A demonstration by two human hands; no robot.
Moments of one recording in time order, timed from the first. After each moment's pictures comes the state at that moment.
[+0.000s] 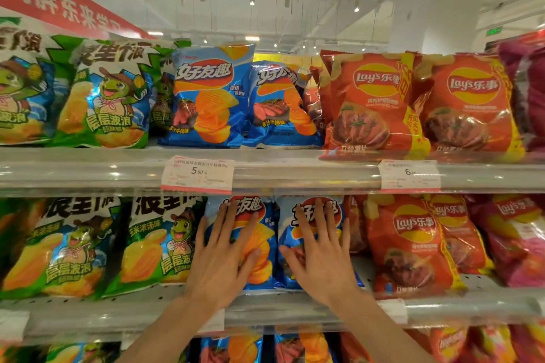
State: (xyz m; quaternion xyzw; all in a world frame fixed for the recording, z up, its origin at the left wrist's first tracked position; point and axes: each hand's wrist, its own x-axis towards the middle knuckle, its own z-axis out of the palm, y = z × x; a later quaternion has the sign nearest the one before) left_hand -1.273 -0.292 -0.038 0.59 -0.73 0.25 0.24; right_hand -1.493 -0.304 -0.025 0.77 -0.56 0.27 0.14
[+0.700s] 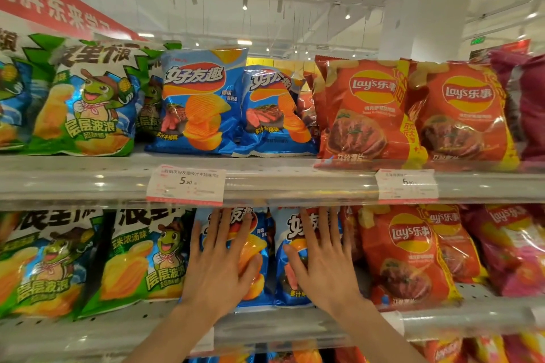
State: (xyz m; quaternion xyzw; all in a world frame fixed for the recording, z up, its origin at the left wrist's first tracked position) left_hand -1.286 -0.304 -0.031 0.62 -0.71 0.24 0.22; right_hand -1.505 -0.320 -0.026 0.74 -0.59 0.29 0.14
